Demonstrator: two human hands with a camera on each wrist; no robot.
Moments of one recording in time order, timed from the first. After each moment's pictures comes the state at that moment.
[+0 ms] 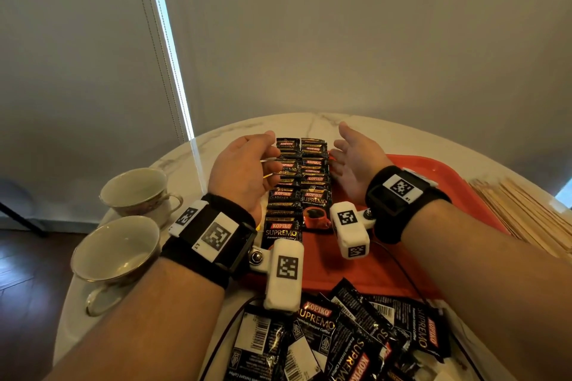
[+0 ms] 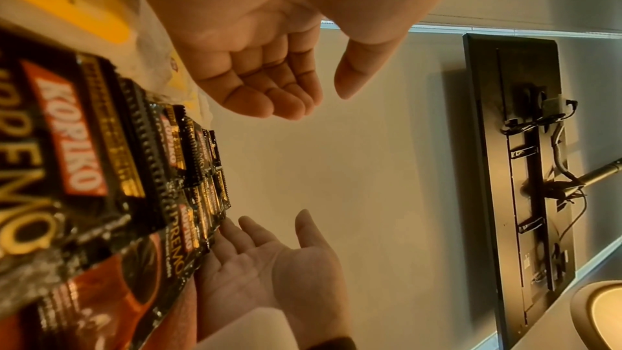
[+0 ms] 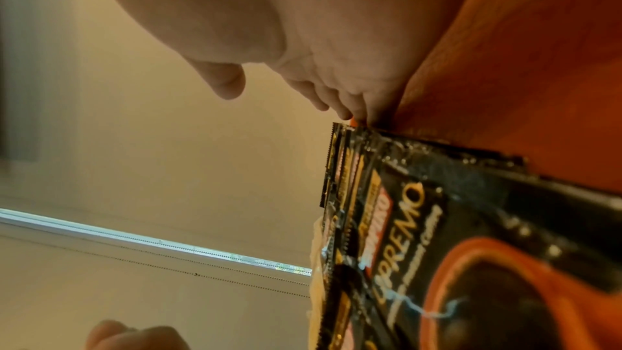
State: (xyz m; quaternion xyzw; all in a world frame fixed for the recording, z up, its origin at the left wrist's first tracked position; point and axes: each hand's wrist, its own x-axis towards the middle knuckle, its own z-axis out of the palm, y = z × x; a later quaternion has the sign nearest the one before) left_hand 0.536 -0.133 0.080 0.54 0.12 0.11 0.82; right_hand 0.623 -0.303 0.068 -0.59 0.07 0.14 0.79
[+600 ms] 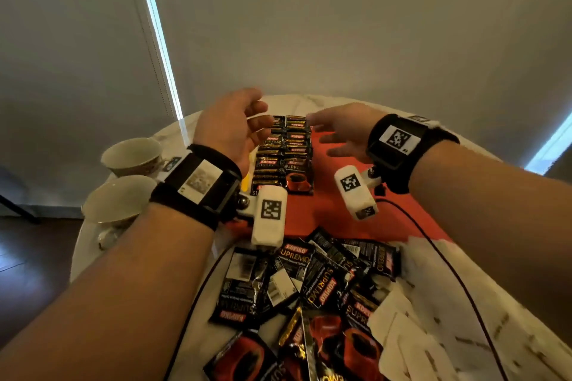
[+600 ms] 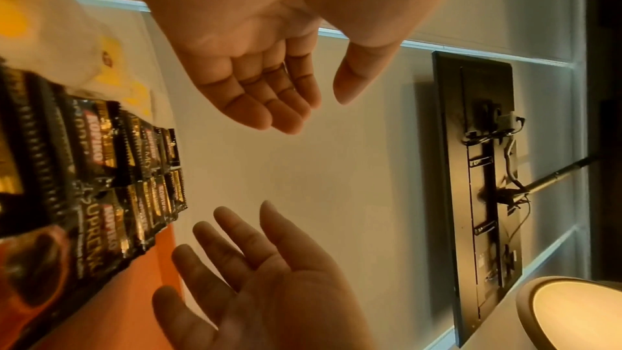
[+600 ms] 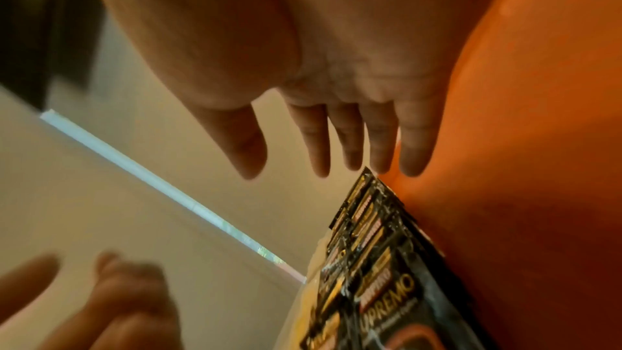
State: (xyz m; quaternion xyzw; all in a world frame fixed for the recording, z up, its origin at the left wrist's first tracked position) left_hand 0.508 -0.141 0.112 0.53 0.10 0.11 0.83; right_hand 0.577 -0.320 0.114 -0.82 0.01 0.14 0.56
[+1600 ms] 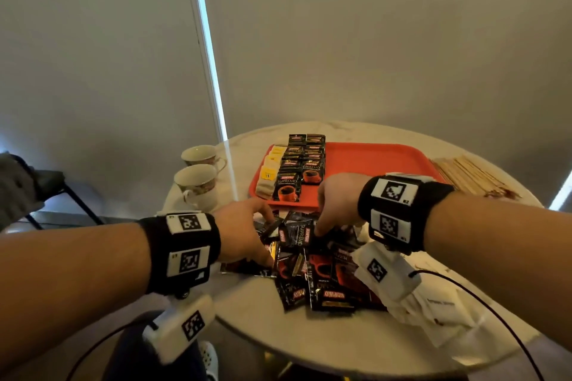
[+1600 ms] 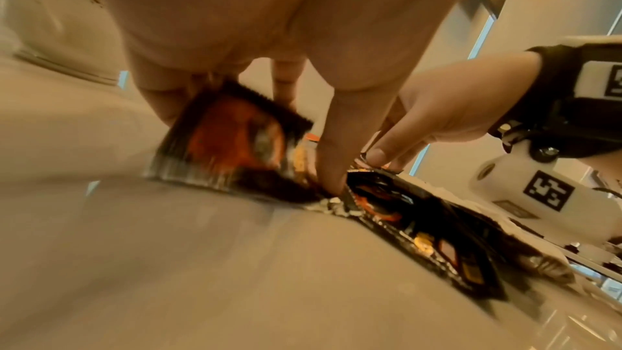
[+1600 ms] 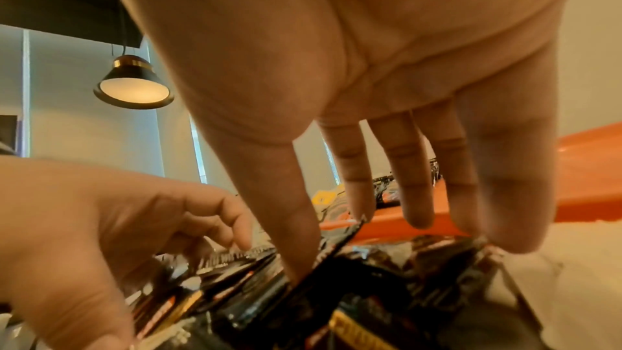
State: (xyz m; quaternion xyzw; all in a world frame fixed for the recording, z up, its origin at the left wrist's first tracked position) left_hand 0.316 -0.128 0.082 0.96 0.06 -0.11 0.23; right_hand 0.386 -0.316 0.116 -0.97 -0.19 0.16 0.01
